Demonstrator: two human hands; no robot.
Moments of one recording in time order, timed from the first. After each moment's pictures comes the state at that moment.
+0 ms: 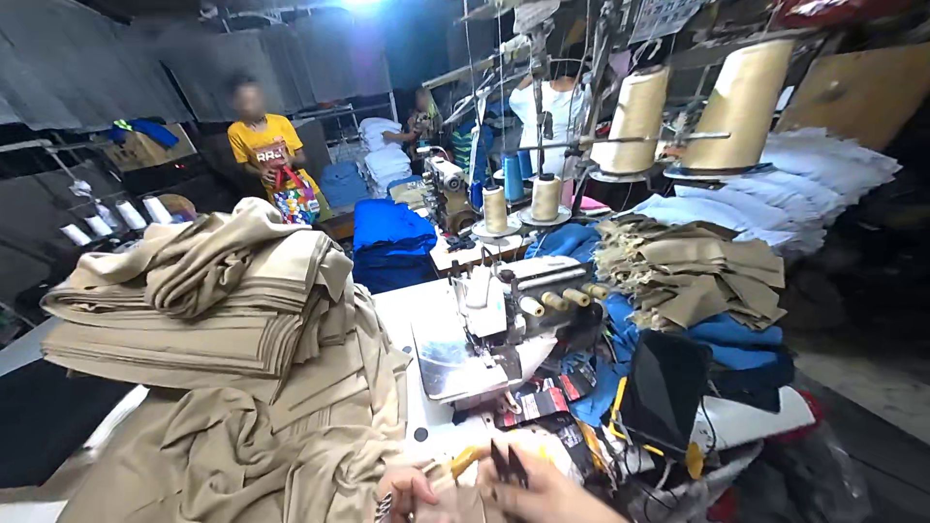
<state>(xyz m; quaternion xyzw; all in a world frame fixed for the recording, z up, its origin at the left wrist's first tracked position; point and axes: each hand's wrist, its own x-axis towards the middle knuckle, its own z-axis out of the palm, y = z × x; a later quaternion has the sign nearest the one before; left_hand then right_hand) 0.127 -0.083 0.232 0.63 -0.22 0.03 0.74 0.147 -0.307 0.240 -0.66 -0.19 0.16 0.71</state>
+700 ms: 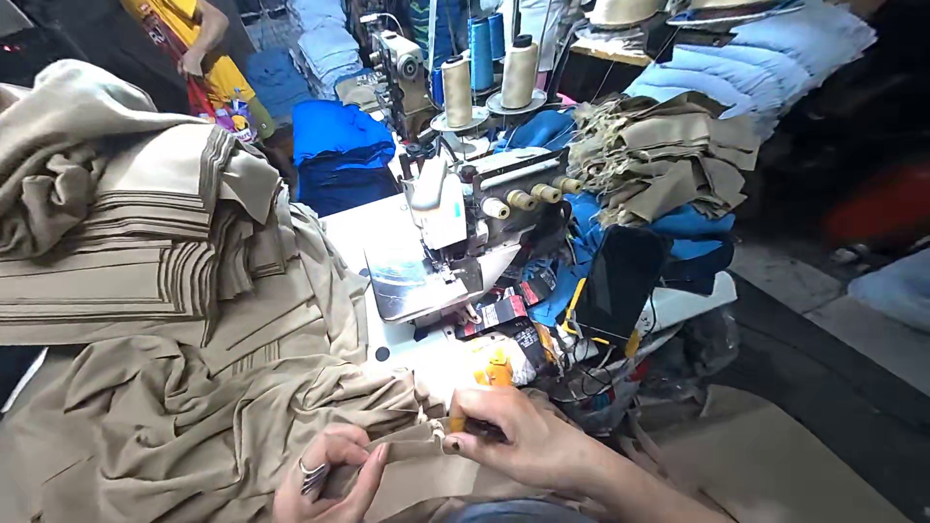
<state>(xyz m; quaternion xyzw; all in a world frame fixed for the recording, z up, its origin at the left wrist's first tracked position) 0.124 -0.059 0.204 0.77 -0.22 0.17 0.58 0.138 -0.324 0.208 -0.77 -0.33 0.04 0.54</state>
